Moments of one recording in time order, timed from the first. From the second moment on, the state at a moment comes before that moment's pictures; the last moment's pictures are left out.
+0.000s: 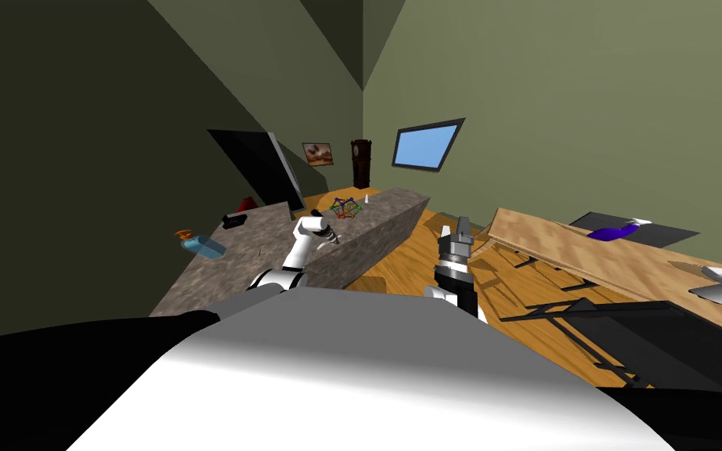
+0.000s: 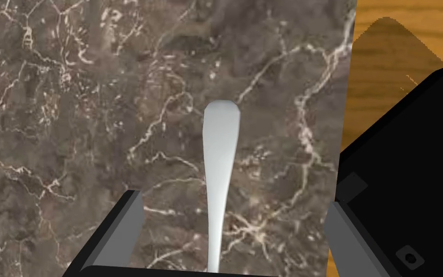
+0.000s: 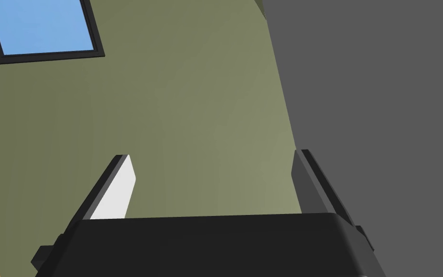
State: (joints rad) left arm -0.50 0.26 0.08 -1.43 0.34 1.48 0.75; right arm 0.52 0.03 -0.07 -2.22 -0.03 -0.45 0.13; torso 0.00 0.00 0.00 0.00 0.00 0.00
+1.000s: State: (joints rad) left arm -0.54 0.32 0.09 -1.30 0.41 1.58 0.79; right arm 0.52 0.03 -0.07 -2.22 -0.03 -0.45 0.13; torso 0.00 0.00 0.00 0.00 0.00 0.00
